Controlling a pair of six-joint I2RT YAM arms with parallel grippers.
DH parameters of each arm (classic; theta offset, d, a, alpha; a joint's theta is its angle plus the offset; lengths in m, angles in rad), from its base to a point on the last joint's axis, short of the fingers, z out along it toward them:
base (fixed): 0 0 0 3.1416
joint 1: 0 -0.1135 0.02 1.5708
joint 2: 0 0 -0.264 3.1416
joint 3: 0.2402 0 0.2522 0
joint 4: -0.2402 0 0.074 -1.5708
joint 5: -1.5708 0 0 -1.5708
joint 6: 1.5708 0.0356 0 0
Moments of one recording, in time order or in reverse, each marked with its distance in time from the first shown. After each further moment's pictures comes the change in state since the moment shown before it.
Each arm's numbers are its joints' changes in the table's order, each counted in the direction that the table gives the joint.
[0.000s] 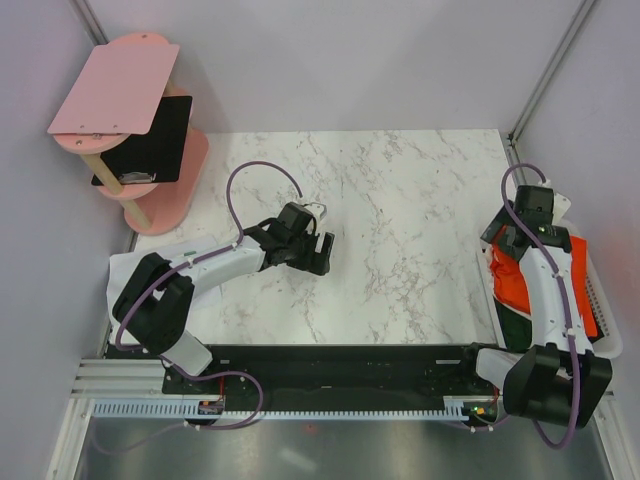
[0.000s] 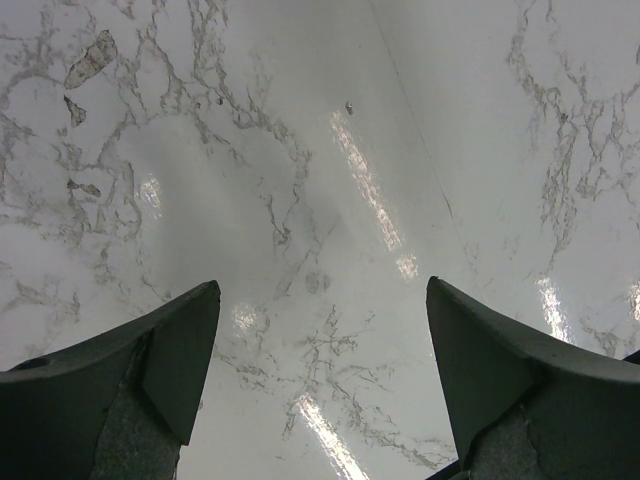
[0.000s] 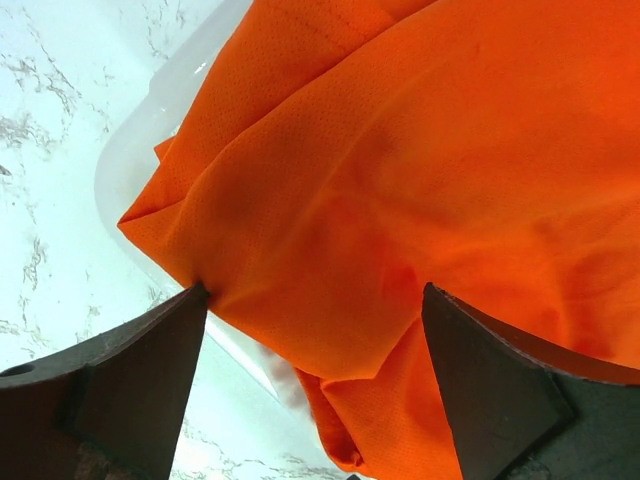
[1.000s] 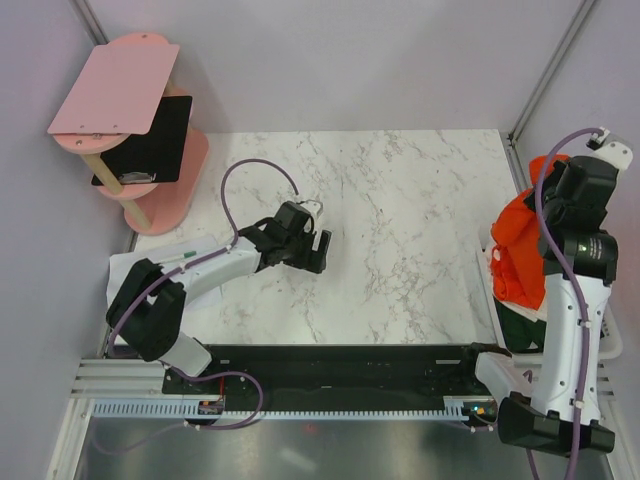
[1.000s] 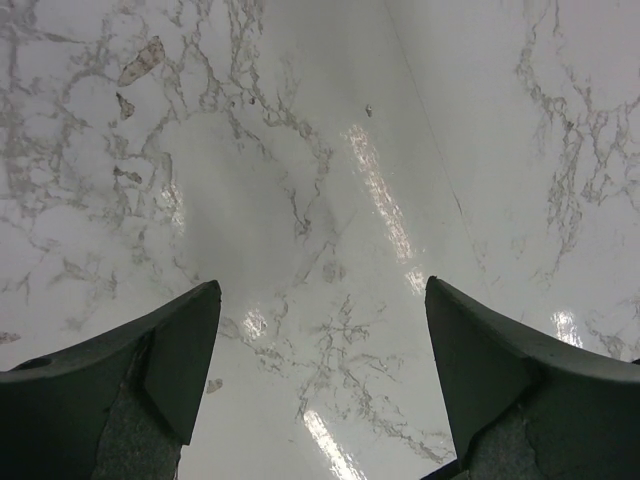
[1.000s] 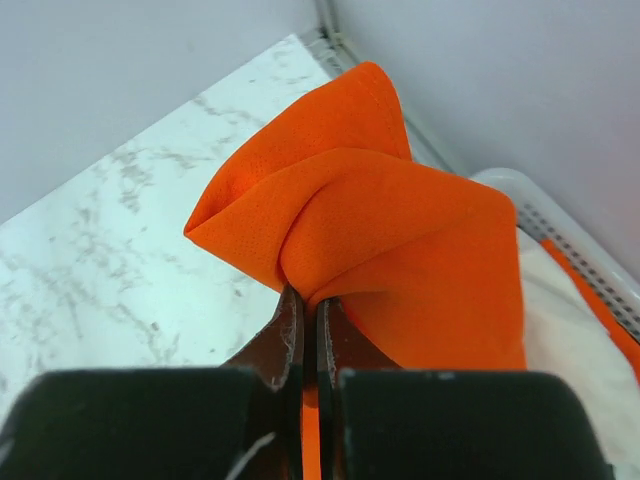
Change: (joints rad) left arm 0.000 -0.026 0.000 -0.016 0.040 0.000; right arm -0.002 -0.153 0.360 0.030 0.084 -0.076
